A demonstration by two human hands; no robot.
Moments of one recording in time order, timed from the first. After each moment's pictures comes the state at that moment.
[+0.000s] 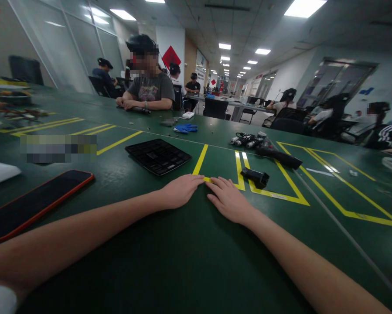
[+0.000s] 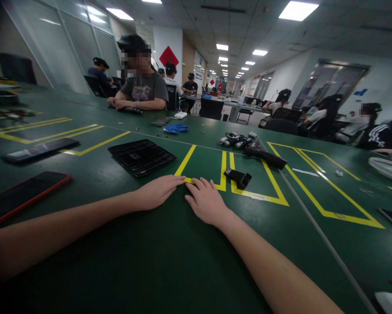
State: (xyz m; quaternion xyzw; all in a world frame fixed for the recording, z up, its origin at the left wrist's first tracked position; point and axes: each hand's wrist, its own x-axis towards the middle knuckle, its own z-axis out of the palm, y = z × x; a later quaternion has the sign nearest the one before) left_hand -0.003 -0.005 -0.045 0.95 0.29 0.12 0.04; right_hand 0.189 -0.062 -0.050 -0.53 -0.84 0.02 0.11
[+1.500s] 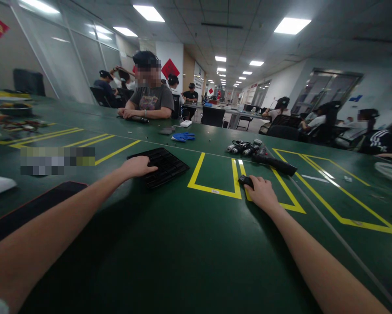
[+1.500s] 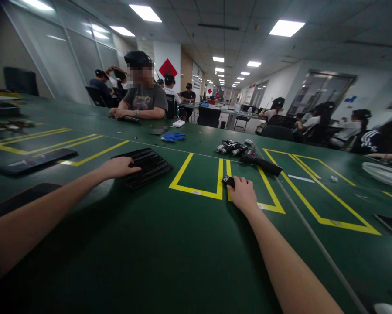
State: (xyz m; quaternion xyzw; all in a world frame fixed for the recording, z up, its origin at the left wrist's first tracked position) left_hand -0.099 0.103 -0.006 0.75 0.61 0.24 0.11; right_hand 0.304 -0.025 -0.046 -0.76 -0.63 -0.03 0.15
